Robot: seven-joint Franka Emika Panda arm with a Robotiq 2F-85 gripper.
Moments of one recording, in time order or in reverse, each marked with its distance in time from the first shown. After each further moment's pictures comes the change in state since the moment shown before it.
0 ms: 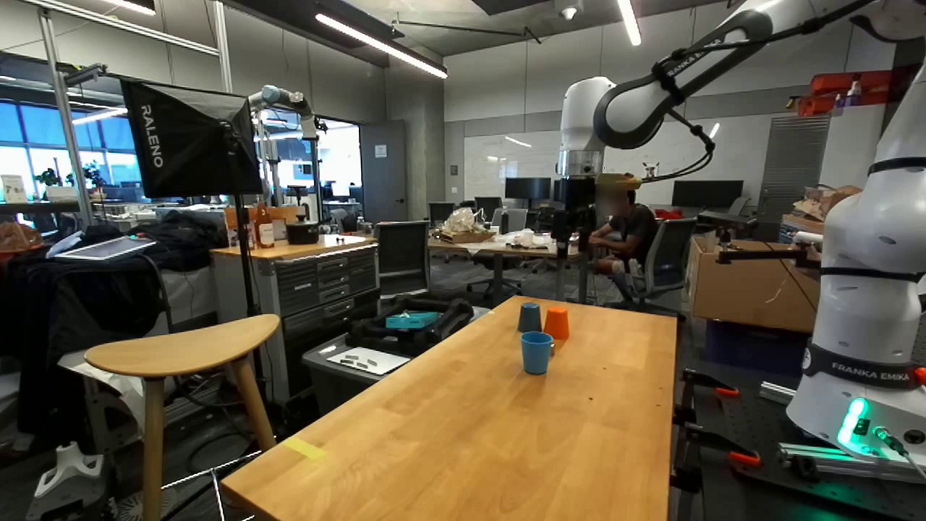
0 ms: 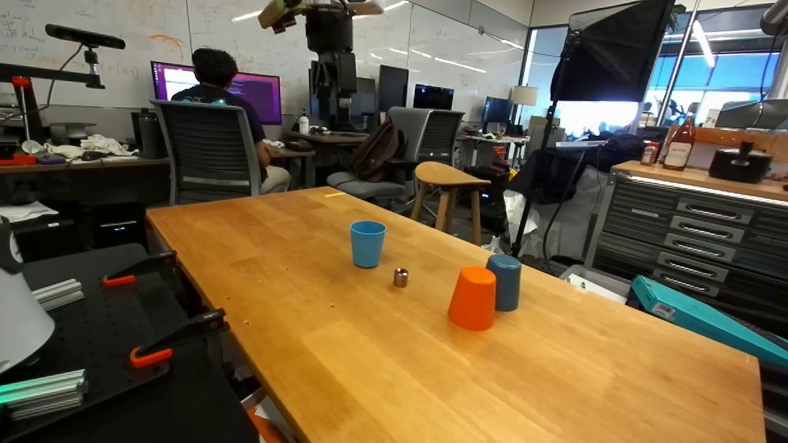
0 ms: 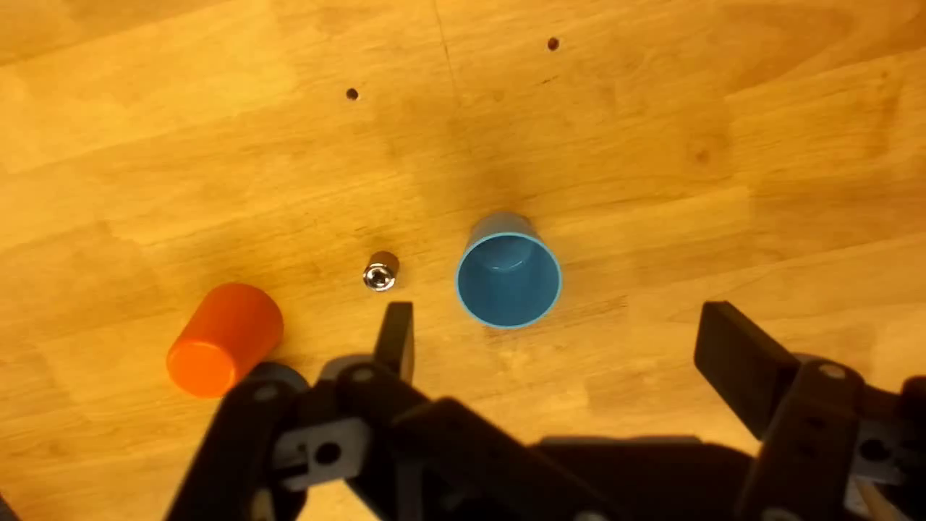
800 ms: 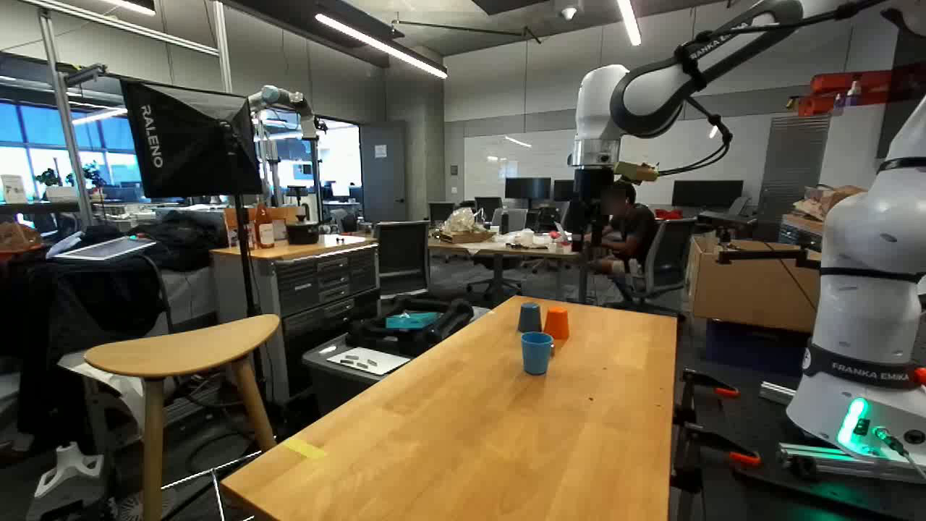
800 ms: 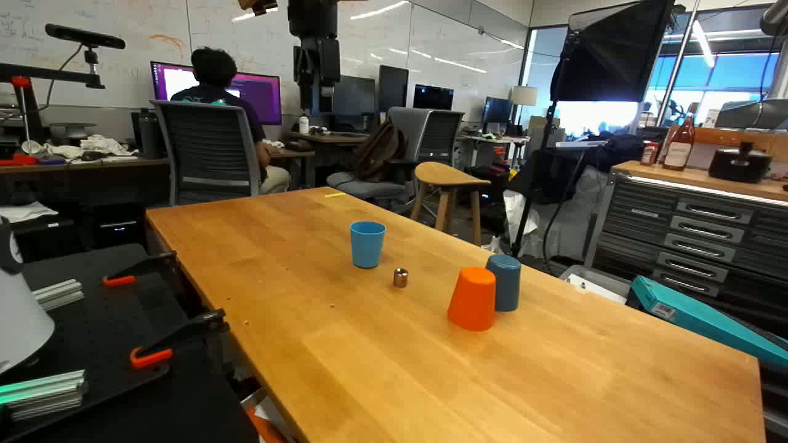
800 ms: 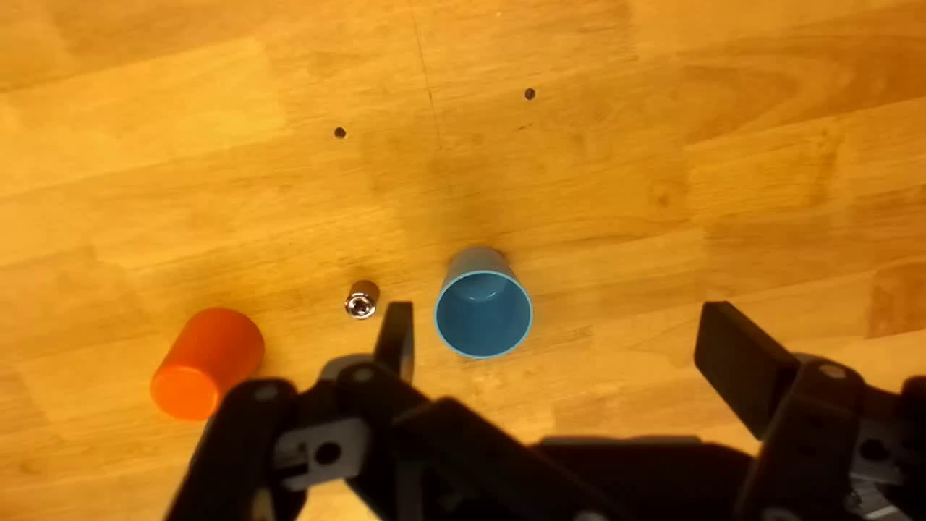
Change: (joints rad) arm 0.011 -0.123 -0.006 -0.064 0.061 -0.063 -0.073
